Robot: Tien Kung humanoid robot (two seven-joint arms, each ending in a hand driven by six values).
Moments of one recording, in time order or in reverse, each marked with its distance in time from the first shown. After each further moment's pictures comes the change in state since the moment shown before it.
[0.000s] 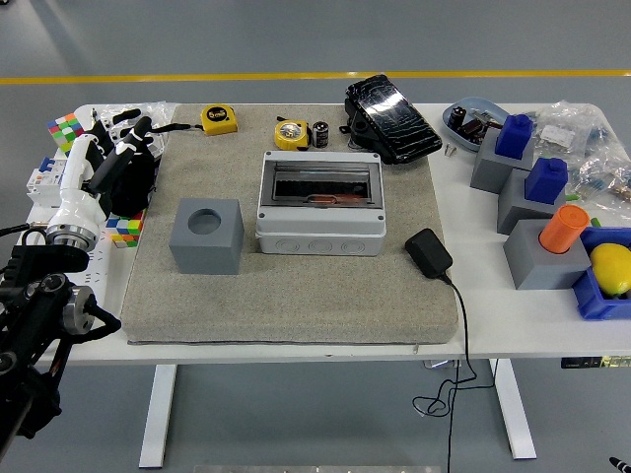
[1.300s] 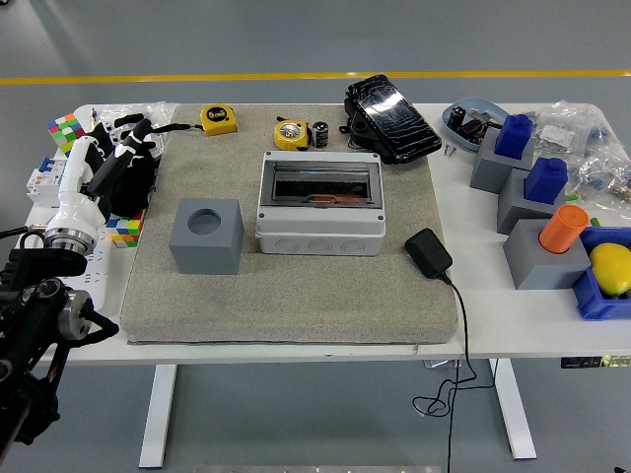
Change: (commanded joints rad) left arm 0.025 -0.007 -0.028 -0.035 0.005 -0.016 0.020; right arm -0.021 0.003 0.039 -0.005 -0.010 0.001 -0.005
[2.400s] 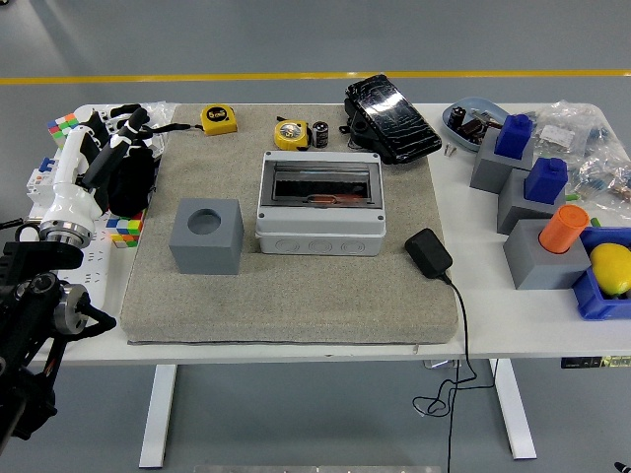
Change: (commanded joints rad) left arm -0.006 0.007 -0.003 -0.033 -0.007 0.002 0.007; right arm 0.007 -0.005 0.007 0.003 -0.011 0.004 -0.004
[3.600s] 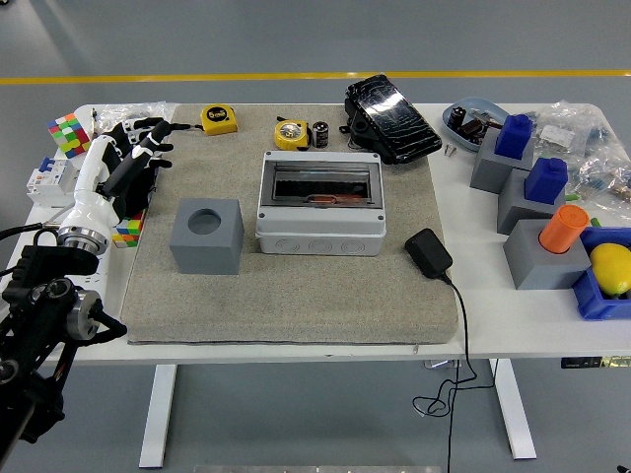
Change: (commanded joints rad) left arm -0.003 -0.006 0.057 0.013 0.005 -0.009 0.013; right arm -0.016 -0.001 0.004 -0.003 -0.002 -0.004 0.001
